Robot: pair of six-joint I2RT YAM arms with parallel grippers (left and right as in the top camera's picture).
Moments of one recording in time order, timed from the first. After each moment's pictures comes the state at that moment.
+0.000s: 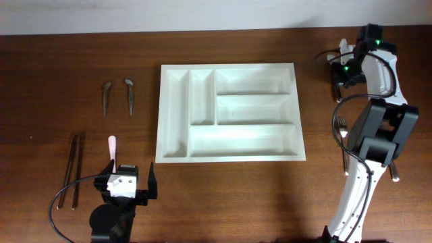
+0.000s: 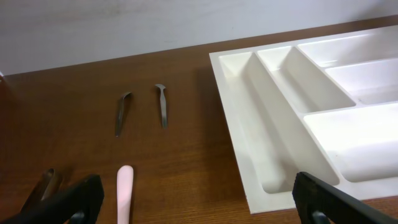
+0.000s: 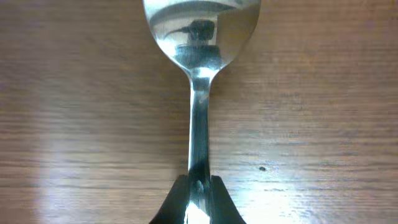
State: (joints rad) left arm -0.06 0.01 0.11 -0.36 -0.02 0.11; right arm -0.27 2.53 2.27 -1.05 -0.09 -0.26
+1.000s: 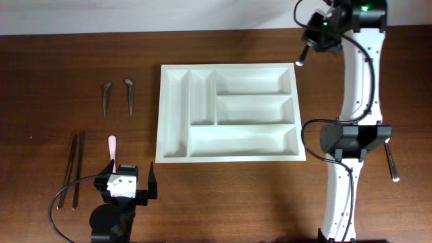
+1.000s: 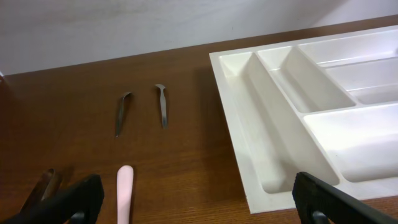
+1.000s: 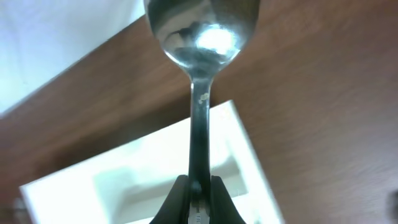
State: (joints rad) left arm -0.06 0.01 0.11 -0.36 -0.02 0.11; right arm -0.01 2.53 2.98 -1.54 -0.16 0.55
